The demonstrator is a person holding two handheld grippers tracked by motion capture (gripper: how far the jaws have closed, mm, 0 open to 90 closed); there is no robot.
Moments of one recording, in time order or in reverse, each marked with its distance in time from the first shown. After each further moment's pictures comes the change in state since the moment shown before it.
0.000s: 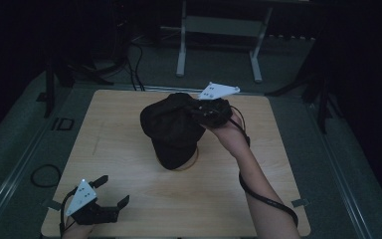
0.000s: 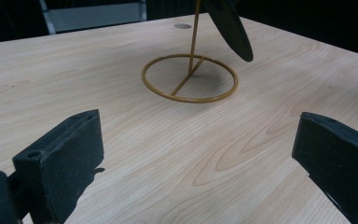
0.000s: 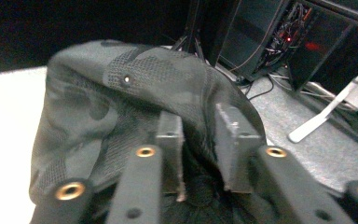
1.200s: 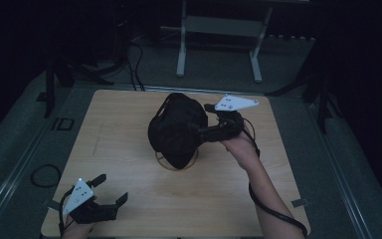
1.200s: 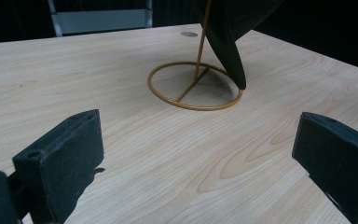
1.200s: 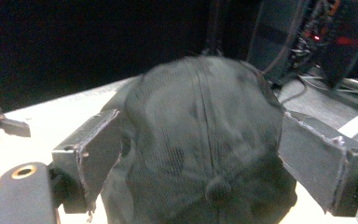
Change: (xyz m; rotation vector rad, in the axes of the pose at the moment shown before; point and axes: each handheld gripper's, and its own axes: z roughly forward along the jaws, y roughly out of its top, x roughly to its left) left arm 0.004 0.000 0.000 -0.036 0.016 -0.040; right arm -0.001 -0.035 -0.025 -0.072 0.100 0.114
